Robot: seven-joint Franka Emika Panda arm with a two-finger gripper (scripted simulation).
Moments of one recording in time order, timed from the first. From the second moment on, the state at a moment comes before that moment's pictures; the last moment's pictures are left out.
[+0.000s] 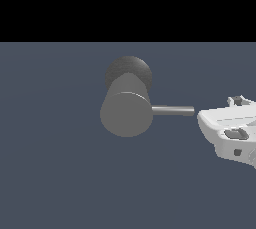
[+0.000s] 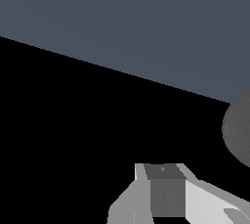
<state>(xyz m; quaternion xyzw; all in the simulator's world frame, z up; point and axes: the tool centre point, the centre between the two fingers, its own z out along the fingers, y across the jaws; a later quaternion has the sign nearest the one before) -0.106 -0.276 0.155 -0.04 0.64 -0.17 0.75</state>
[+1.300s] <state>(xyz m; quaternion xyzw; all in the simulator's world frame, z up) -0.104 -0.162 0.074 0.00 0.71 -0.02 0.70</state>
